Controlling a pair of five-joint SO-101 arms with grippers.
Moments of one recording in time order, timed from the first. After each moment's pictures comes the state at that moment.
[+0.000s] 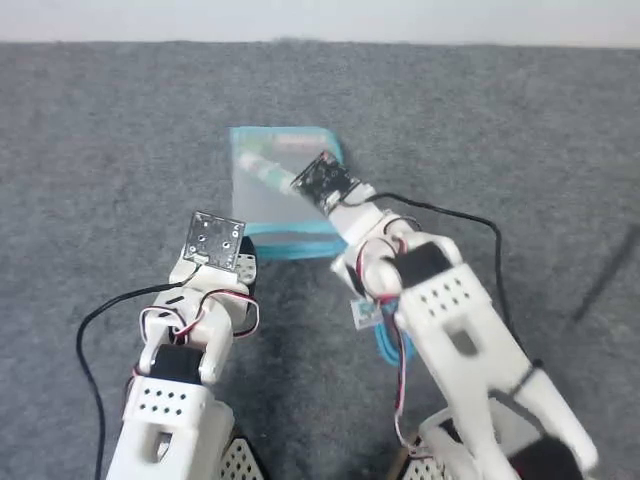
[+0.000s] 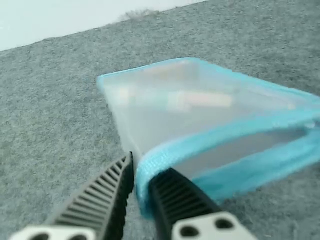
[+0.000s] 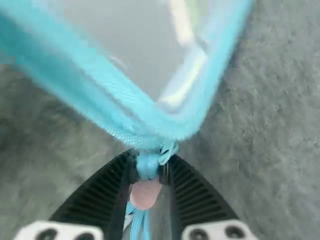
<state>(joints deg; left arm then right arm) 1.8 -70.2 87.7 26.8 -3.6 -31.7 -30.7 40.0 56.6 19.9</state>
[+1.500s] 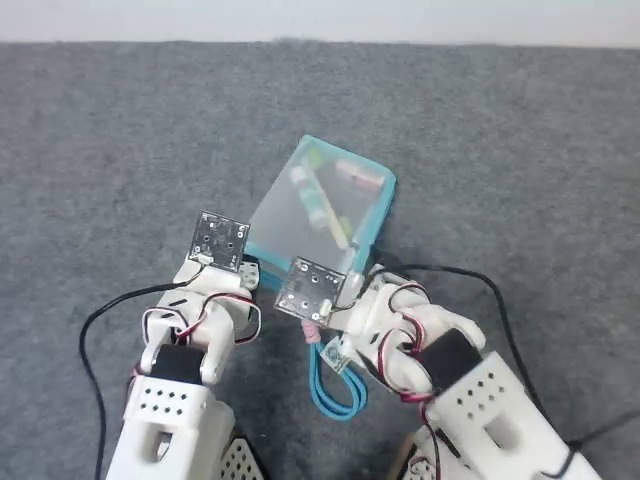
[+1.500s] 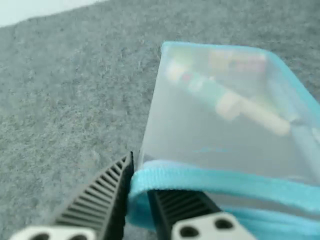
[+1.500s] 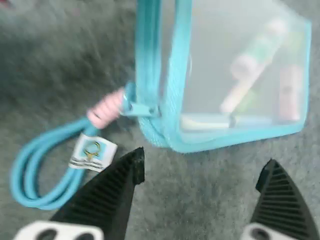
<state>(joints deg) 2.2 -70.2 87.7 31.2 -3.6 -40.5 -59.1 61.5 60.7 33.8</state>
